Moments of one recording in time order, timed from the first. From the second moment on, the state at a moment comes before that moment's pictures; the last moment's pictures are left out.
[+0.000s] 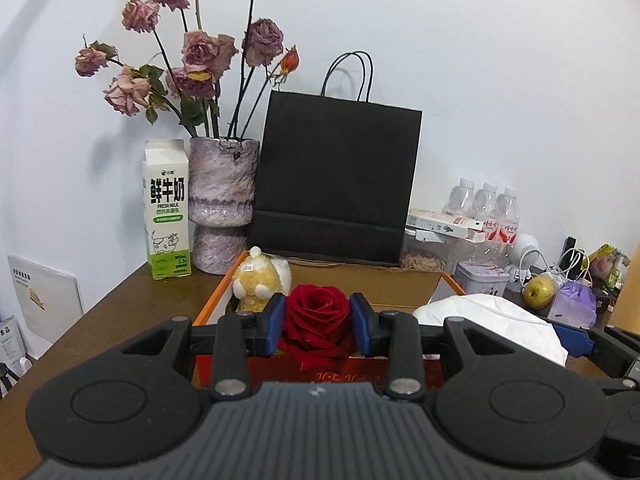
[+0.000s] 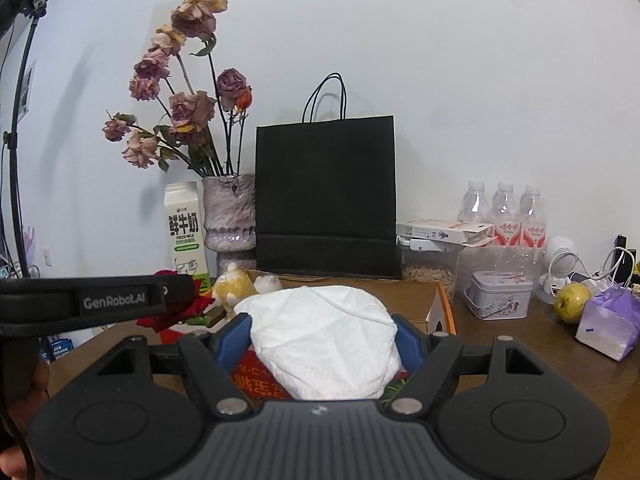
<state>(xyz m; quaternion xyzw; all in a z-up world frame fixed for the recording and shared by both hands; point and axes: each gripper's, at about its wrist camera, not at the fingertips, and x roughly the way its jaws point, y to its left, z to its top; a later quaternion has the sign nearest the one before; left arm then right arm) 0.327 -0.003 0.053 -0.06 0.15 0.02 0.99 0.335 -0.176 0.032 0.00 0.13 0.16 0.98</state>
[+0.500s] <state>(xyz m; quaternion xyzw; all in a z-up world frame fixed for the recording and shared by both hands) 0.367 -0.001 0.054 -0.06 0.15 0.01 0.99 0.374 -0.171 0.030 0.00 0.13 0.15 0.98</state>
